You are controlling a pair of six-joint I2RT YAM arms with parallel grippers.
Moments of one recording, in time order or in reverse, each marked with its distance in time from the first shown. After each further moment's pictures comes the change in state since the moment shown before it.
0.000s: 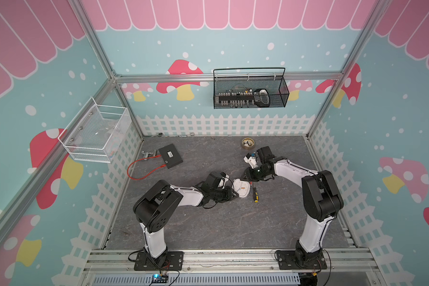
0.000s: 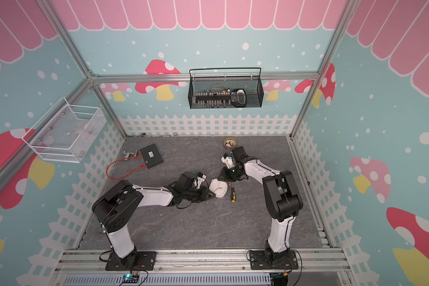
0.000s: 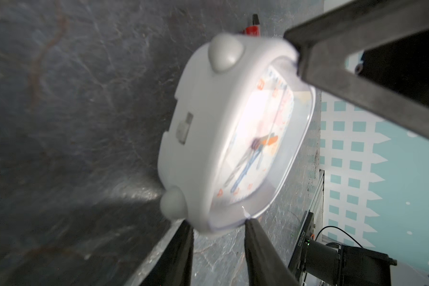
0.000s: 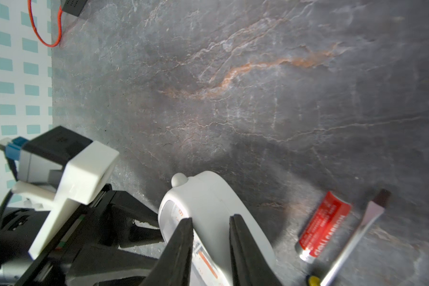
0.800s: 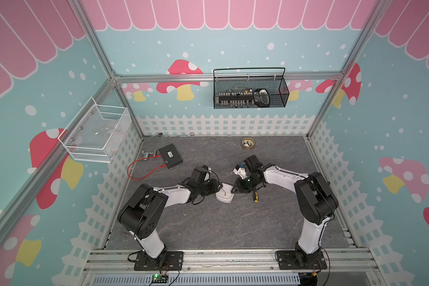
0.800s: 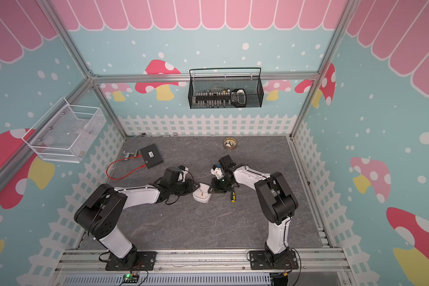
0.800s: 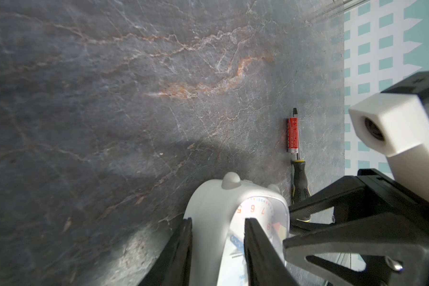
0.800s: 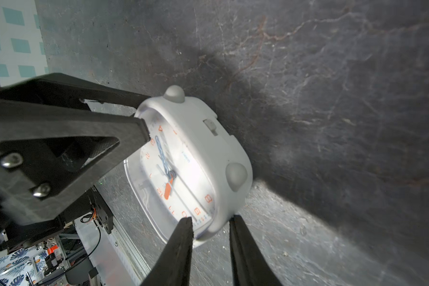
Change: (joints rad) left arm 0.162 -0.130 -0.066 -0.081 -0.128 0.065; right arm 0.160 -0.001 -0.066 -0.002 -0.015 0.130
